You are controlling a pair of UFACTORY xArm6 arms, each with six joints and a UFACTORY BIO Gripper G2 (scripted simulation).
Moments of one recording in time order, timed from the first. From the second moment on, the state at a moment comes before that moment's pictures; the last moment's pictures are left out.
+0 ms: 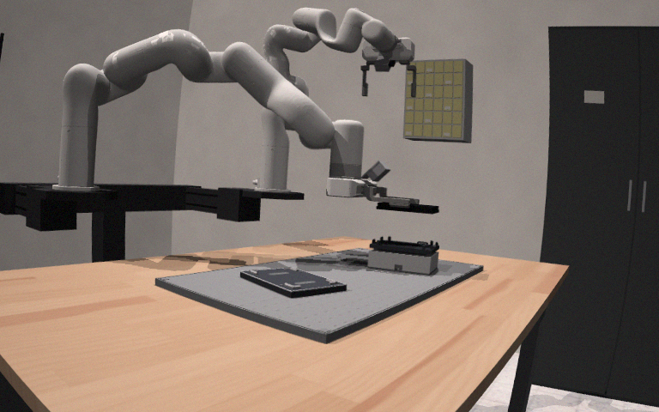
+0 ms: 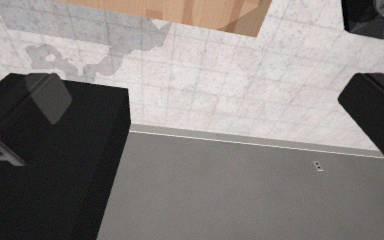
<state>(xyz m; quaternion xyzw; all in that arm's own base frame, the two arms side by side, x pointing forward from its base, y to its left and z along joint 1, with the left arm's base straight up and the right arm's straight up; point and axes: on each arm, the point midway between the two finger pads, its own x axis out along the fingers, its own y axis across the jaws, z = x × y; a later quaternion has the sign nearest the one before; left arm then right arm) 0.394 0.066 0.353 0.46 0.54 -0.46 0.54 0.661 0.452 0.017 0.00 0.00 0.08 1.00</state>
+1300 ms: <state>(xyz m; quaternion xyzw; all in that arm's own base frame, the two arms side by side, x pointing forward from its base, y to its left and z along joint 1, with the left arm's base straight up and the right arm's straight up) 0.394 0.066 0.353 0.46 0.54 -0.46 0.54 0.644 0.386 0.011 0.00 0.00 -0.15 0.99</state>
